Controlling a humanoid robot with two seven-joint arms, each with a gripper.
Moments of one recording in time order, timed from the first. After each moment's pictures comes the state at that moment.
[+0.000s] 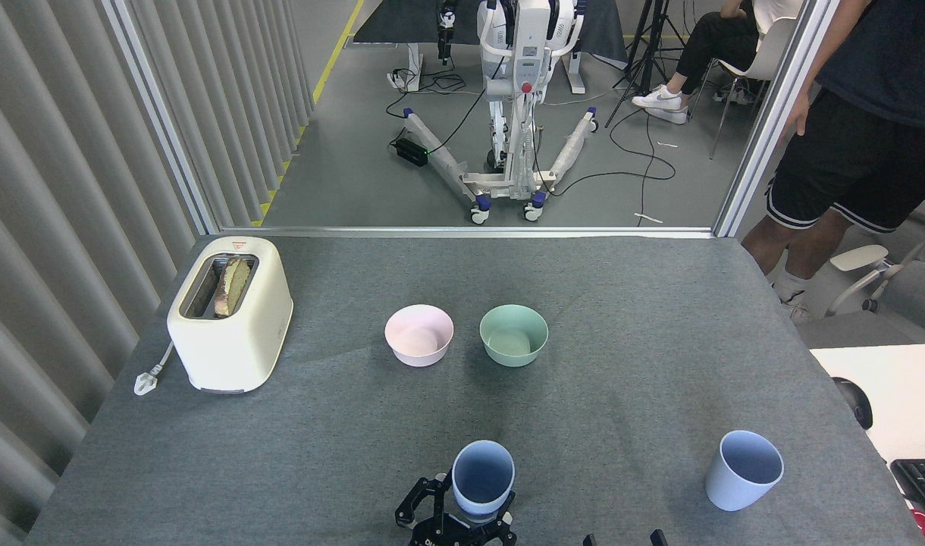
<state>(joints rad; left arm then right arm) -0.10 -0.05 -0.61 -1.12 -1.52 0.04 0.44 0.31 0.12 -0.05 -1.46 1.51 -0.27 -0.36</state>
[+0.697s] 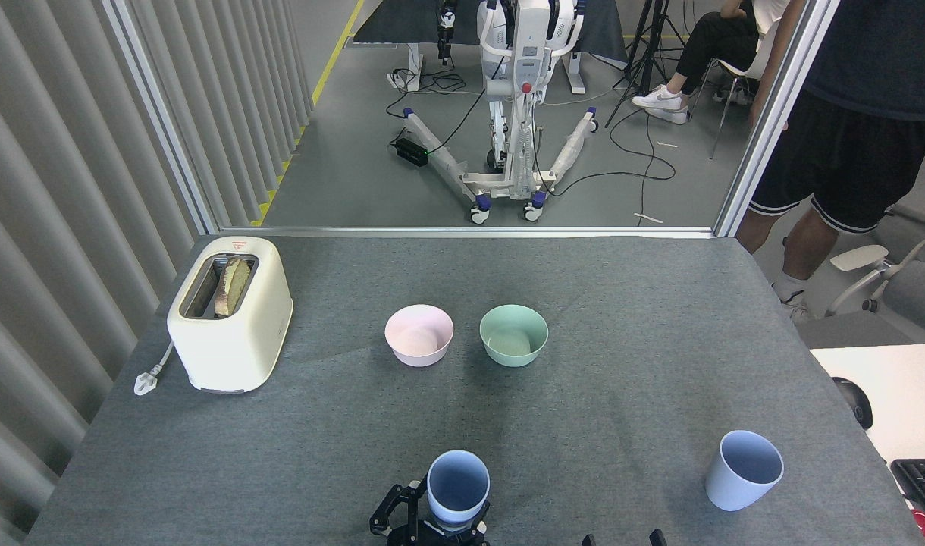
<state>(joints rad) -0.09 0.01 -0.60 -1.10 -1.51 0.04 0.45 0.31 0.12 -0.05 -1.46 1.51 -0.27 -0.35</state>
